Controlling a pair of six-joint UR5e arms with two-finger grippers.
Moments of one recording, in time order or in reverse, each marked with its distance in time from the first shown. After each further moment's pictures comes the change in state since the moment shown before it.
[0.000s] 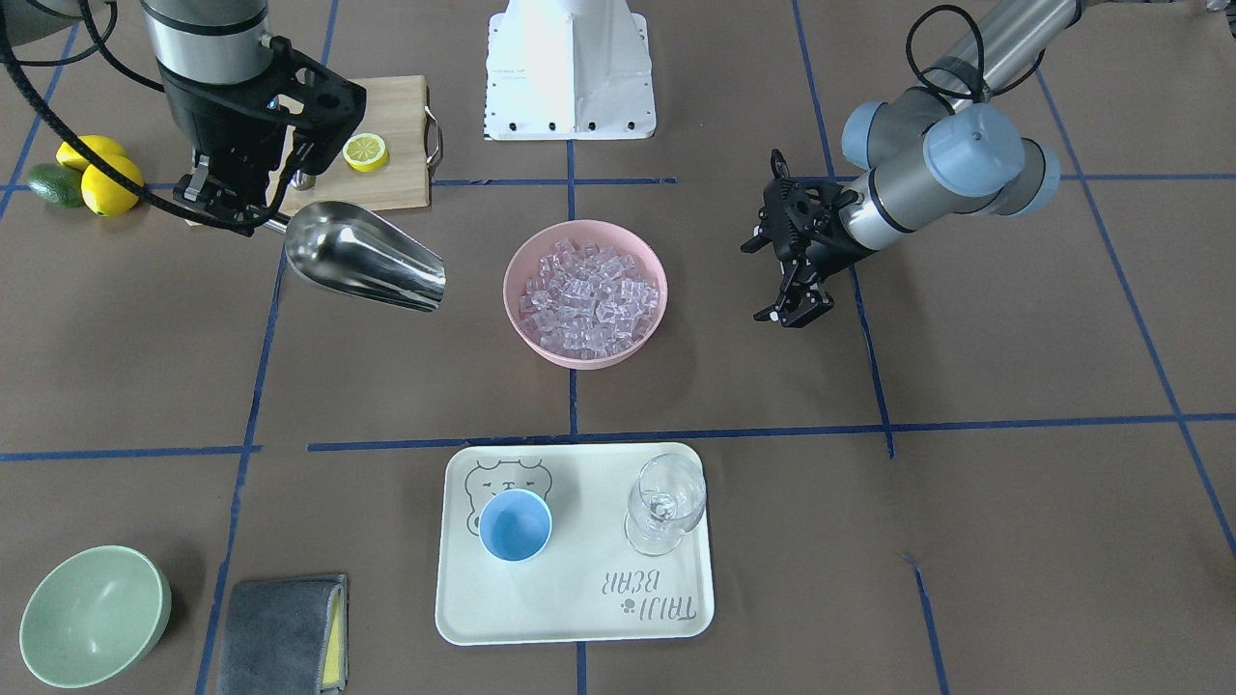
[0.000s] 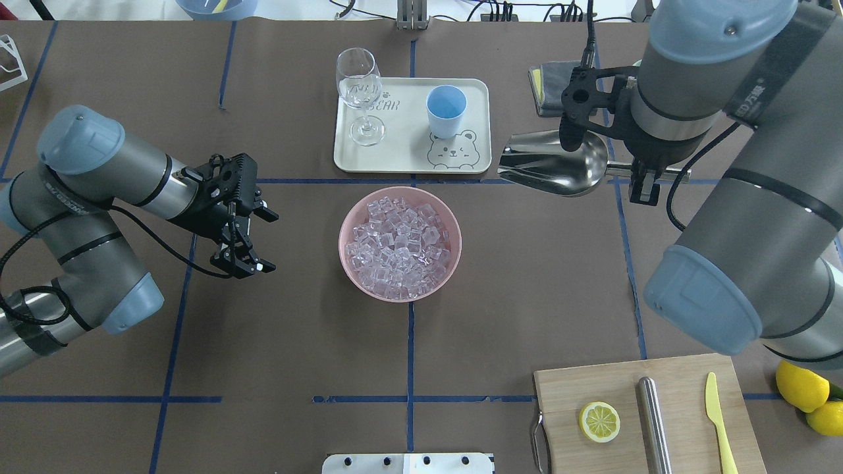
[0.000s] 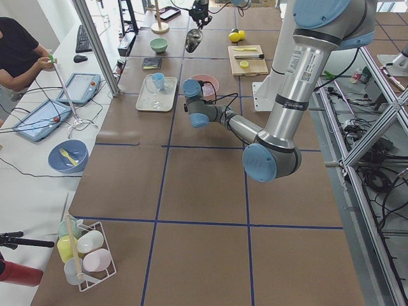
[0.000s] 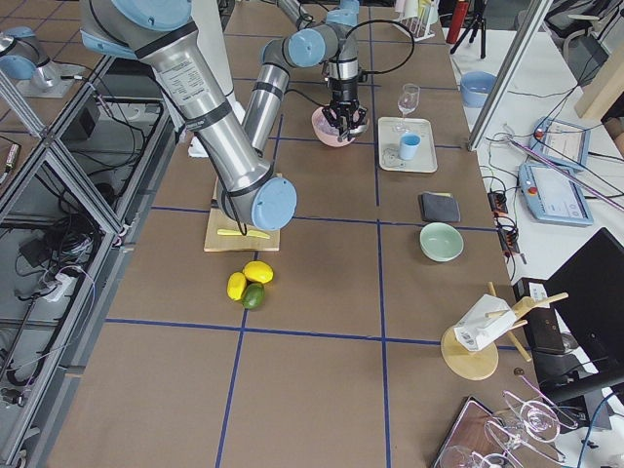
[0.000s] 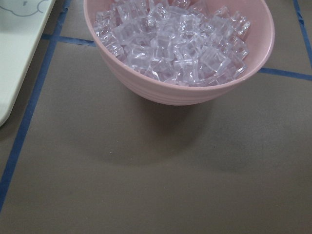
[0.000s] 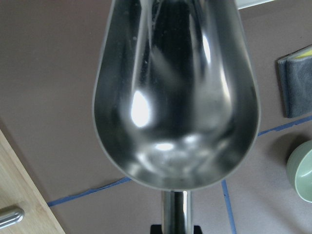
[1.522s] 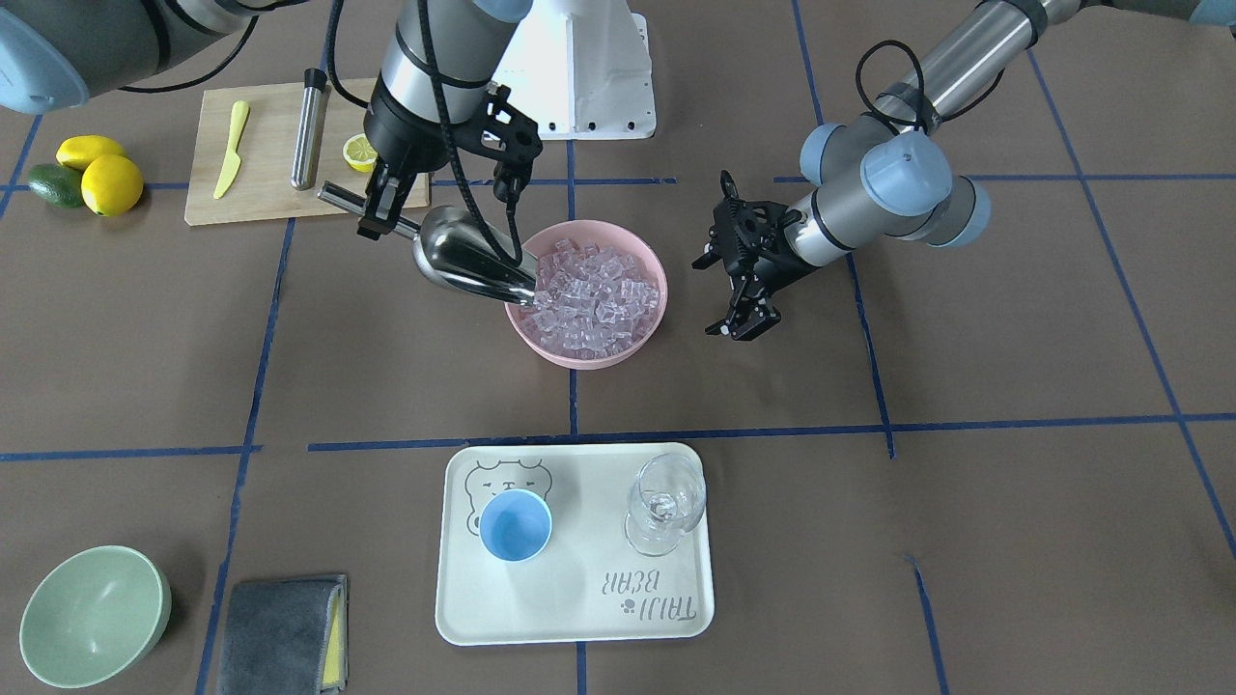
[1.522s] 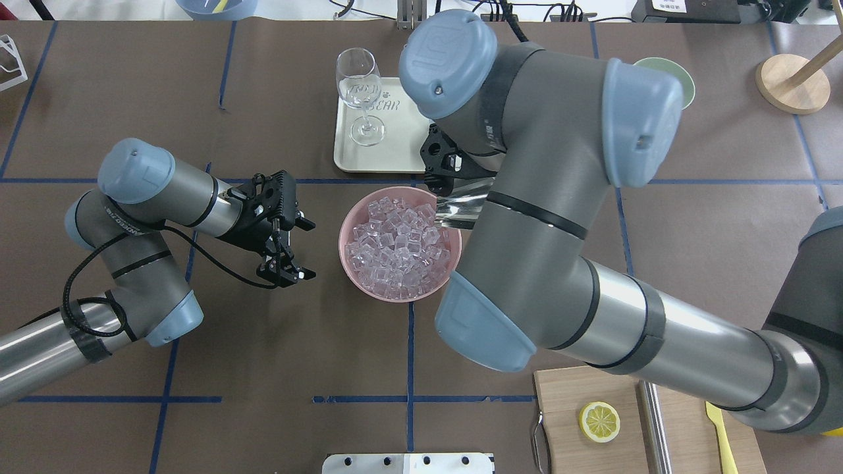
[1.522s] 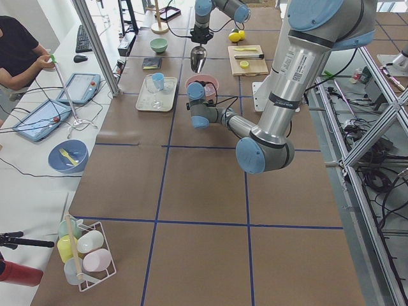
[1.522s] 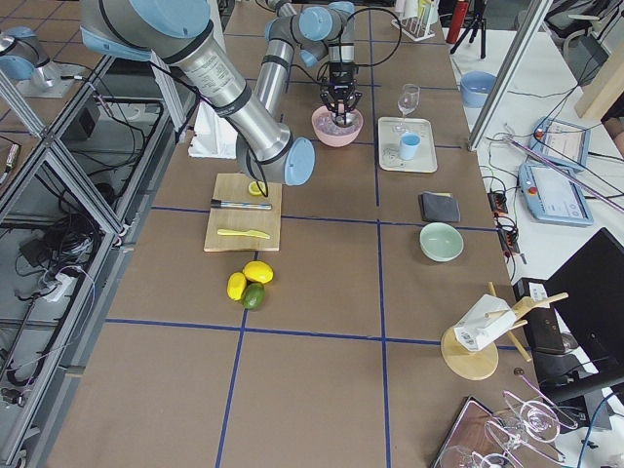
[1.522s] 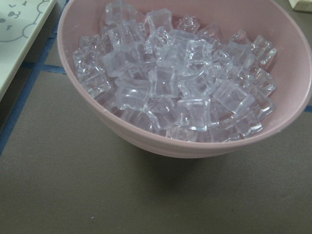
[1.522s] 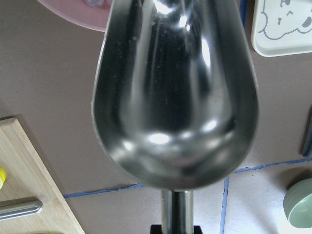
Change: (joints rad) left arm 0.069 -0.076 0.117 -0.125 0.086 -0.077; right arm -0.185 0.315 -0.321 -0.183 -0.163 -0.025
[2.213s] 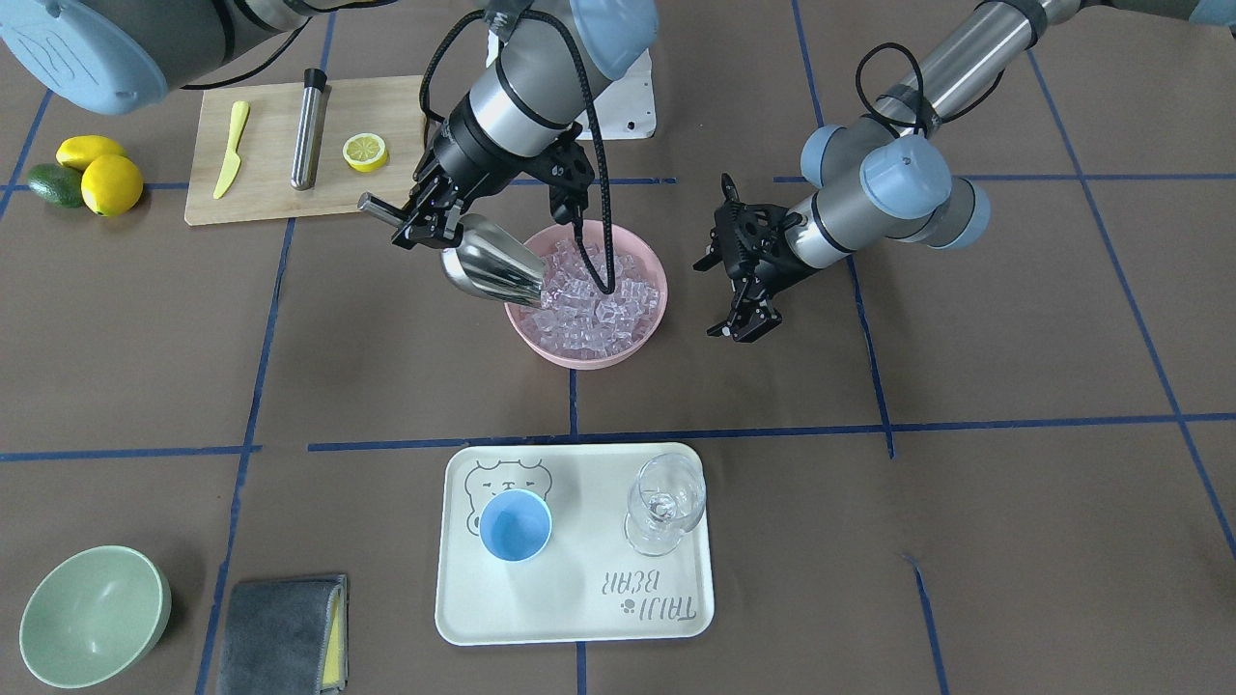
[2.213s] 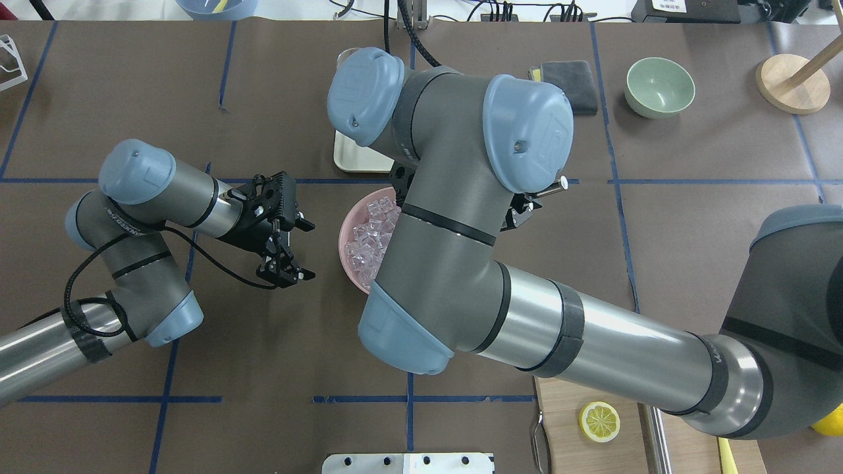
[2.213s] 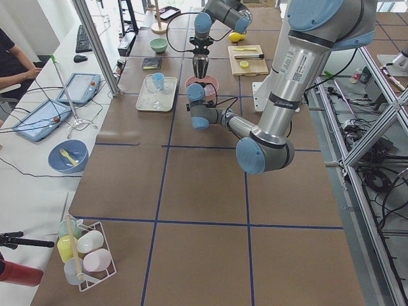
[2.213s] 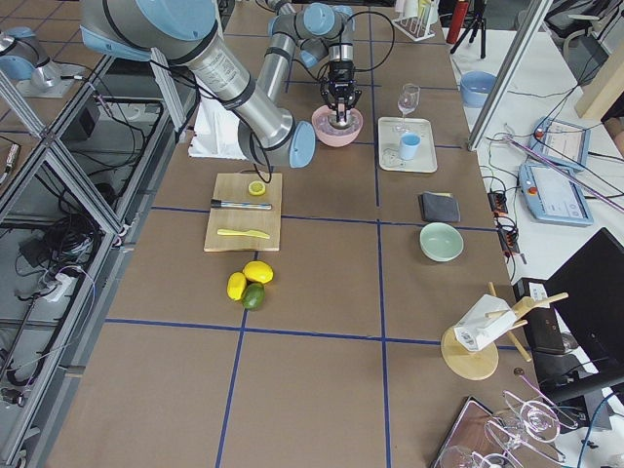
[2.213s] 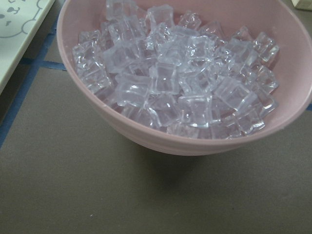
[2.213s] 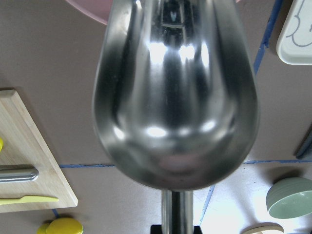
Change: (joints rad) left arm 0.002 0.002 0.013 -0.013 0.000 -0.001; right arm -0.066 0.109 -0.170 -0.090 -0.114 -0.080
